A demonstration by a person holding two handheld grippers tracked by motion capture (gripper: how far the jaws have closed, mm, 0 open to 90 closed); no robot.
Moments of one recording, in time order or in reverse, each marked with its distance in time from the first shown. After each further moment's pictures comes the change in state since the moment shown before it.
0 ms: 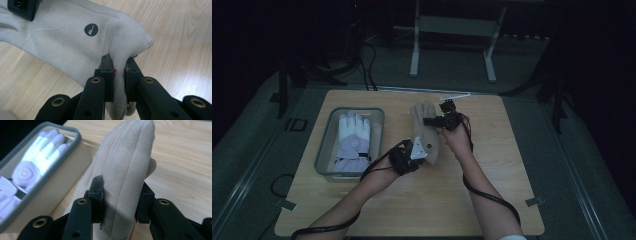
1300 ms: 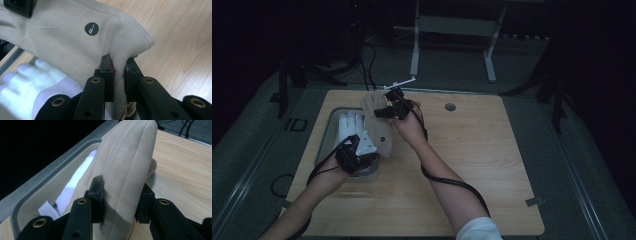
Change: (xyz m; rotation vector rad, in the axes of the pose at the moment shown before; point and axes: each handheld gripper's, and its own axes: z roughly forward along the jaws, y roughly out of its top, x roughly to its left) left arm 0.047 -0.074 -0.094 0.067 0.137 -0.103; right arm 0.121 0.063 0.072 0.029 0.100 -0.162
